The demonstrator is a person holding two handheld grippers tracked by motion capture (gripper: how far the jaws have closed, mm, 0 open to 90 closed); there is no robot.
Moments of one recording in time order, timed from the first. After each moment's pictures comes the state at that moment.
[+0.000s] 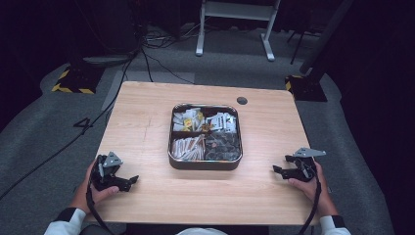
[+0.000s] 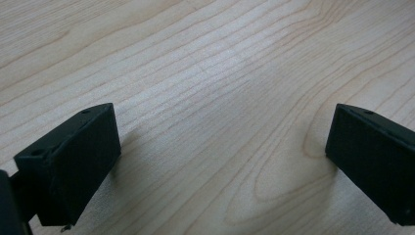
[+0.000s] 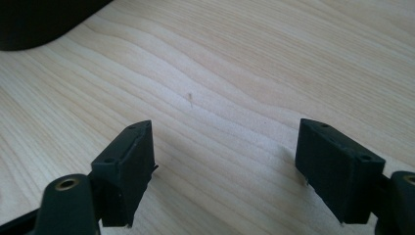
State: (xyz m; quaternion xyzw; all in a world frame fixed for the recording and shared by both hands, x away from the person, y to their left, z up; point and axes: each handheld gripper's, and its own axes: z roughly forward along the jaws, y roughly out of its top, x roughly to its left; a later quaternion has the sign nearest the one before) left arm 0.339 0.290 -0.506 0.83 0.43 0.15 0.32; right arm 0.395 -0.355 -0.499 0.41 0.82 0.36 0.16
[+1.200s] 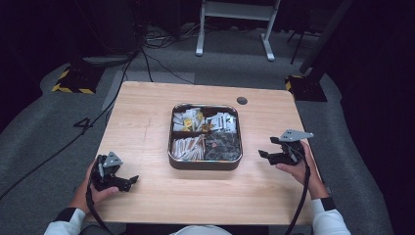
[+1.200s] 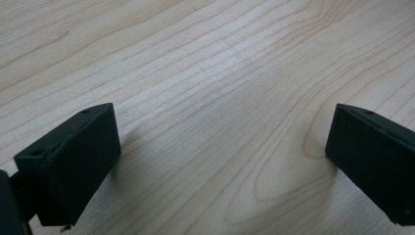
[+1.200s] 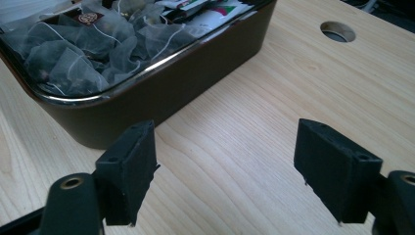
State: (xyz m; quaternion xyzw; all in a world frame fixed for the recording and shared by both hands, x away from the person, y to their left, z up) left arm 0.339 0.290 -0.506 0.83 0.43 0.15 0.32; right arm 0.419 -0.290 -0.434 0.31 0.85 0.39 0.19
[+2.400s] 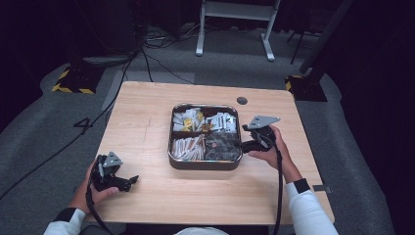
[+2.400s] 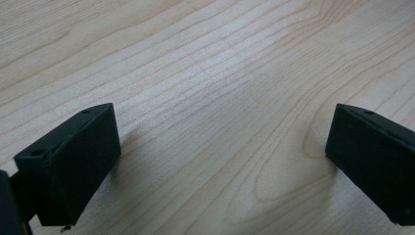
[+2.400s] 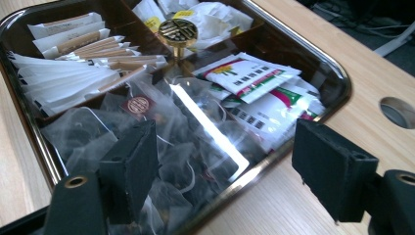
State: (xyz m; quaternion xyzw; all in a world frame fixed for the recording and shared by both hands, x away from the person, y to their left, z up) left arm 0.339 0.290 -0.506 0.83 0.43 0.15 0.32; right arm 0.448 -0.201 -0.412 0.25 0.87 0.39 0.18
